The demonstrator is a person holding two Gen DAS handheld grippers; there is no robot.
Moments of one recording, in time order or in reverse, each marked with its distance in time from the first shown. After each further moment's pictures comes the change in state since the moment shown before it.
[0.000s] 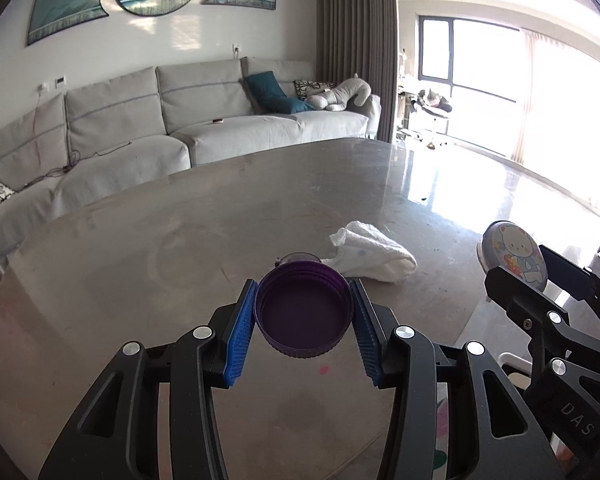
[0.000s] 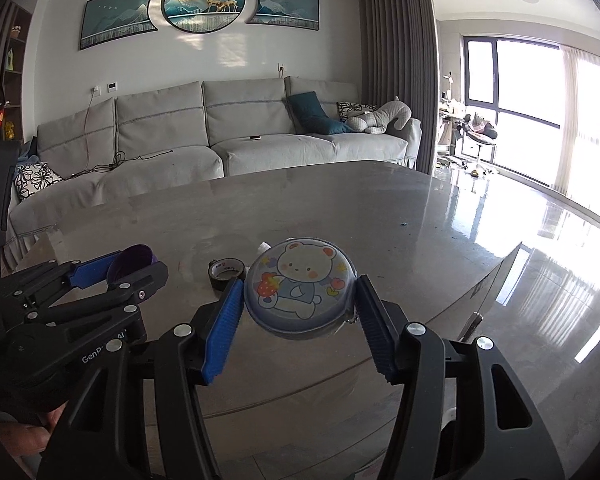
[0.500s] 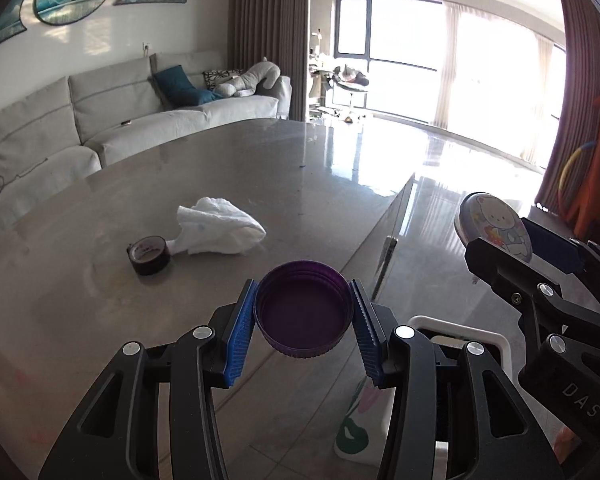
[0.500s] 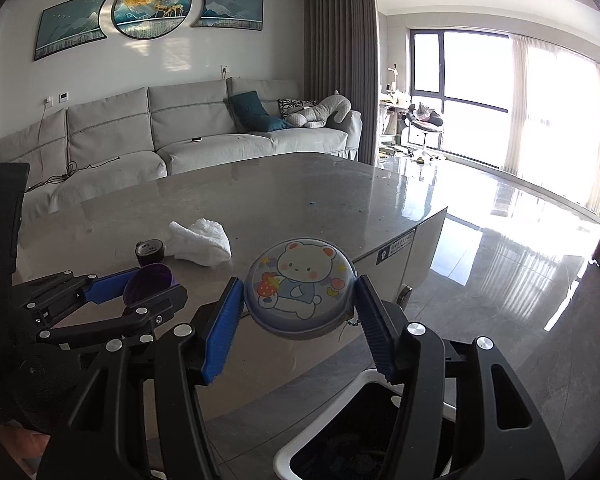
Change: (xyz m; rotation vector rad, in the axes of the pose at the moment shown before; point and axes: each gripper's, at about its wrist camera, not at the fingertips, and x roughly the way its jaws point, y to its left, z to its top) left arm -0.009 -0.108 -0.030 0.146 0.061 -0.270; right arm -0.051 -0.069 -0.041 0.078 0.012 -0.185
